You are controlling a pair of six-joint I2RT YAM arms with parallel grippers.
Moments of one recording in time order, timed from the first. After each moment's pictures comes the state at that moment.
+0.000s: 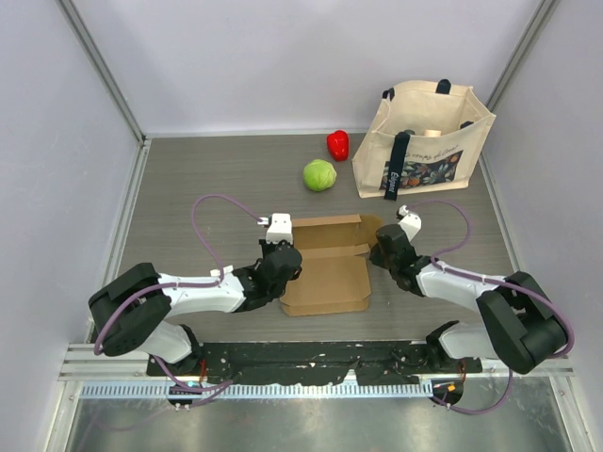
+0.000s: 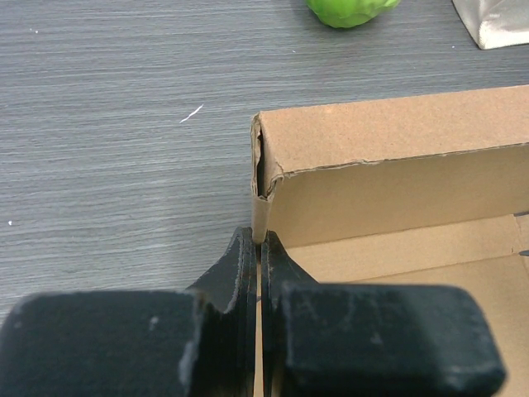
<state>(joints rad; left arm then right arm) -1.03 1.44 0.60 0.36 -0.88 -0.44 0.52 1.30 0.43 0.14 0.35 0.76</state>
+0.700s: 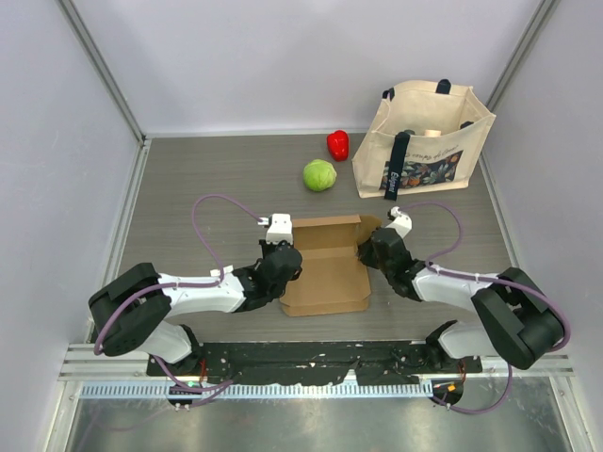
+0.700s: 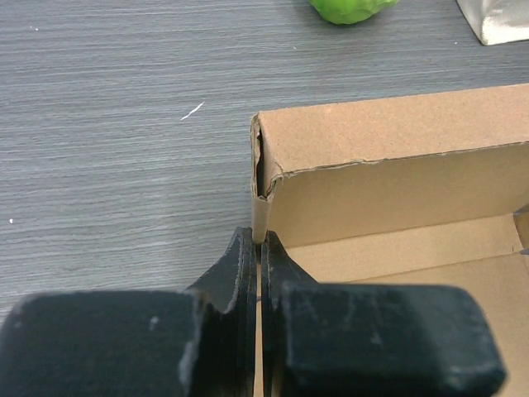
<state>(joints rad) -1.03 1.44 0.60 0.35 -0.88 -0.45 0.57 1.34 0.40 0.30 0.30 0.79</state>
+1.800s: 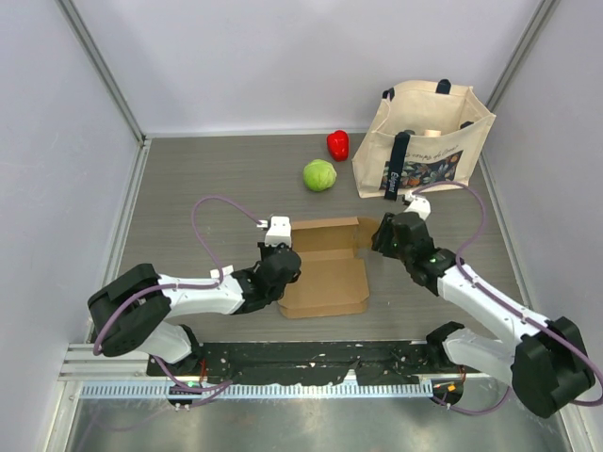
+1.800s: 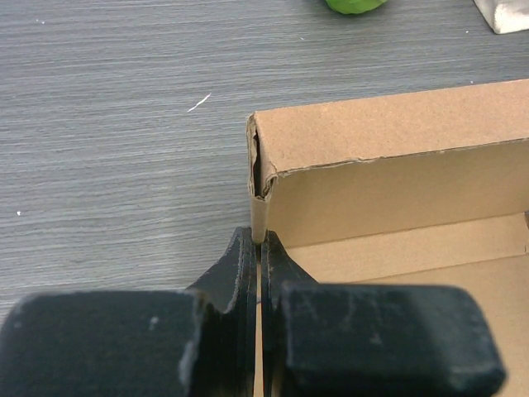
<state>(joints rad) -1.04 1.44 0.58 0.35 -0.89 -0.44 0.50 1.07 0.55 -0.14 0.27 0.61</state>
